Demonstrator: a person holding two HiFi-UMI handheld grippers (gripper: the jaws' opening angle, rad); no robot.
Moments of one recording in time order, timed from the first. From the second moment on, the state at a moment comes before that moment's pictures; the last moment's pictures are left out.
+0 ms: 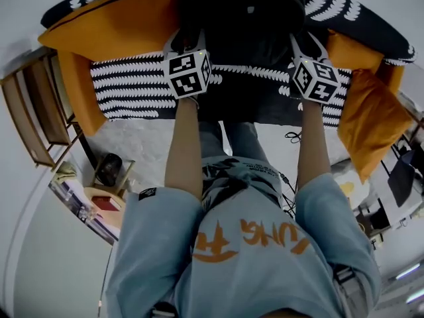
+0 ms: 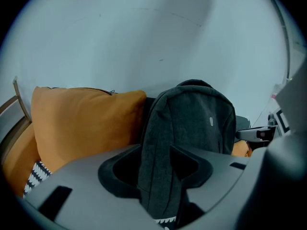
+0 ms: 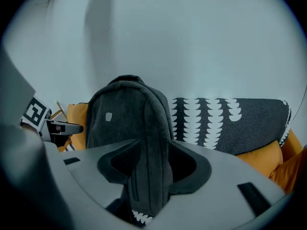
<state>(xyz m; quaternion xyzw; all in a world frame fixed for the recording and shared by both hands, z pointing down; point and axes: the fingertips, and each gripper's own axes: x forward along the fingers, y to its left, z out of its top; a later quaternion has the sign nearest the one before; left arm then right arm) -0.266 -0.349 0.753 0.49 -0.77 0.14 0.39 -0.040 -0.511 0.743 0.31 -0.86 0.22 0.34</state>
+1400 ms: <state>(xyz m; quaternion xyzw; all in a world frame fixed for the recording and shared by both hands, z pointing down) -0.241 -0.316 0.757 0.53 -0.72 0.15 0.43 -0.022 -0.471 0.749 0.31 -0.83 0.28 0.37</state>
